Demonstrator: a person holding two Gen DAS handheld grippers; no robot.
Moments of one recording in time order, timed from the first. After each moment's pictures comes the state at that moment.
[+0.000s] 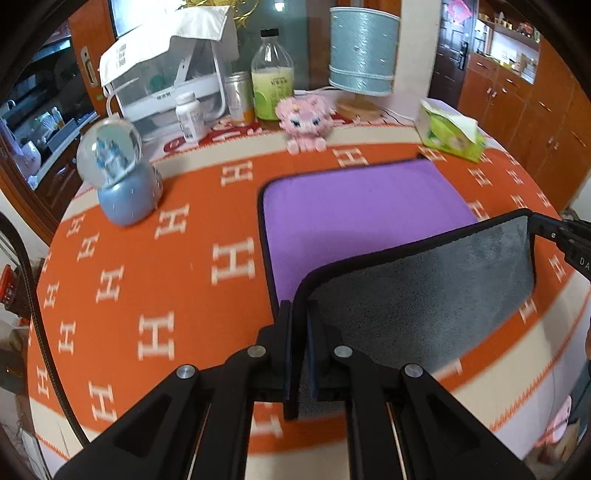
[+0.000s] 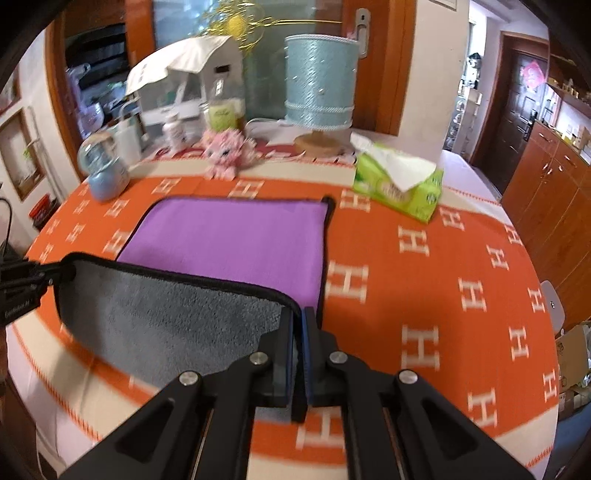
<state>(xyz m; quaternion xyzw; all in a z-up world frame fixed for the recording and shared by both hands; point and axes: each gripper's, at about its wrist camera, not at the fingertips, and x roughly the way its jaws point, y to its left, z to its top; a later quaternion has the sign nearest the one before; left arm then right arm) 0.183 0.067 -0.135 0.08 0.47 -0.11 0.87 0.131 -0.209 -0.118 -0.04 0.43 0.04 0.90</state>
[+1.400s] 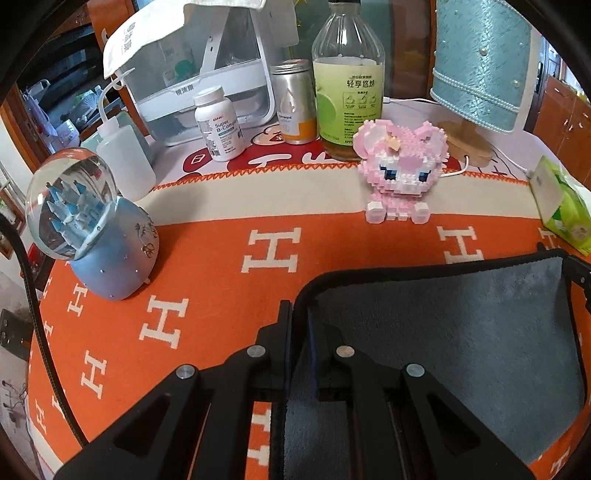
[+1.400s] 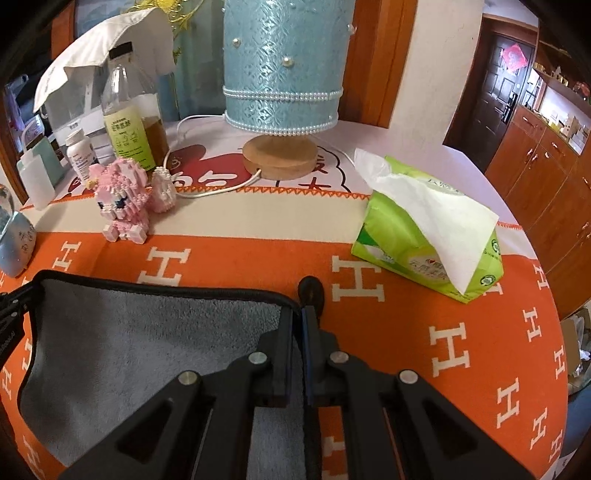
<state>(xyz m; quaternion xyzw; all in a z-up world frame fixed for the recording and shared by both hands) 0.353 0.047 -0.184 0.06 0.48 0.03 0.88 0.315 -0.205 -0.165 -0.03 0.47 -0.05 0.88</state>
